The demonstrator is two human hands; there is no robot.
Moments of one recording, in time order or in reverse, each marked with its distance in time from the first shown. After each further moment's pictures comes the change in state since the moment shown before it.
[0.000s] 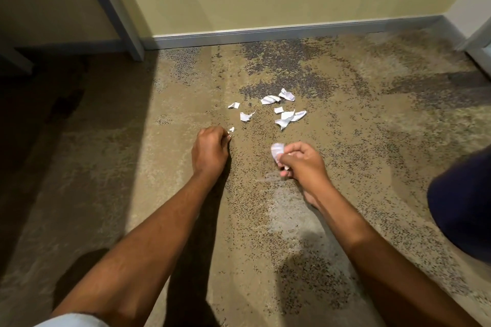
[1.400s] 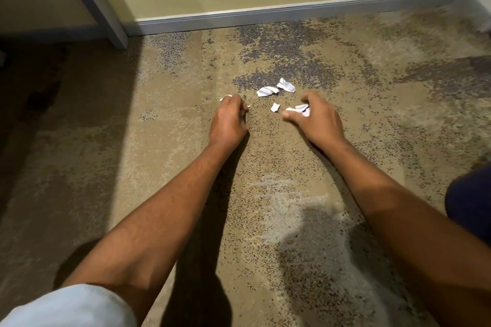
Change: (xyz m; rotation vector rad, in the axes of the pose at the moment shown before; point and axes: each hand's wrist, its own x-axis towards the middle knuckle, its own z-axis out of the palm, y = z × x) left_hand 0.067 0.043 0.054 -0.114 -0.094 0.103; right_hand 0.115 -0.043 -0.027 -0.899 0.201 -0.380
